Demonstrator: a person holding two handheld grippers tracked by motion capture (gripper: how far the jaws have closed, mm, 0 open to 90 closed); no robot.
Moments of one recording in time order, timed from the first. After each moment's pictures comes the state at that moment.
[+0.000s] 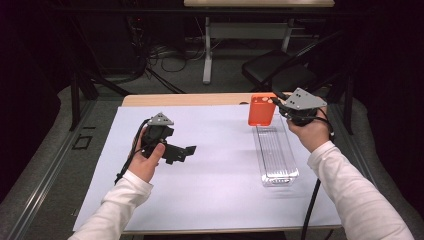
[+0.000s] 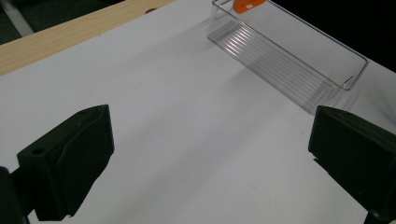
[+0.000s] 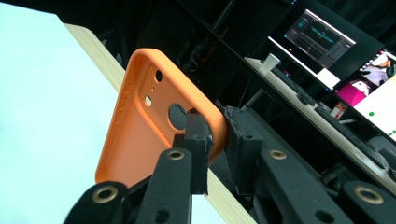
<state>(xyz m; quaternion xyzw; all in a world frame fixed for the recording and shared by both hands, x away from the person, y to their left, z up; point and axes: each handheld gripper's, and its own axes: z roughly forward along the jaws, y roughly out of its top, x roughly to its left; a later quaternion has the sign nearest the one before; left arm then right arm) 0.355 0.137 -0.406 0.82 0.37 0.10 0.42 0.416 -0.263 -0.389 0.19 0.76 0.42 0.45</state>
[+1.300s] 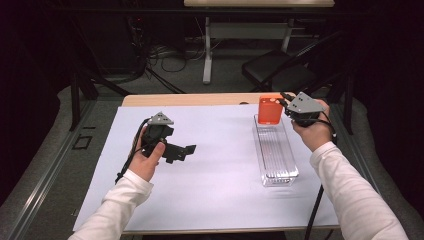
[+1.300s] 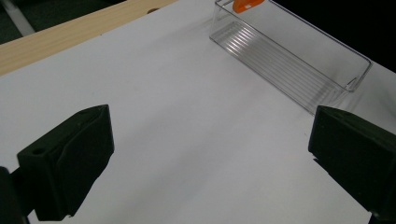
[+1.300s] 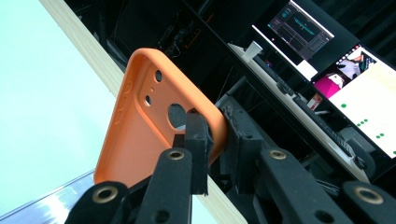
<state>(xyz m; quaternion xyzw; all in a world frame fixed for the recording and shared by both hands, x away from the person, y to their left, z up) 0.358 0.138 -0.408 0.82 0.37 0.10 0.42 0.433 -0.284 -0.417 0.19 0.76 0.39 0.49</state>
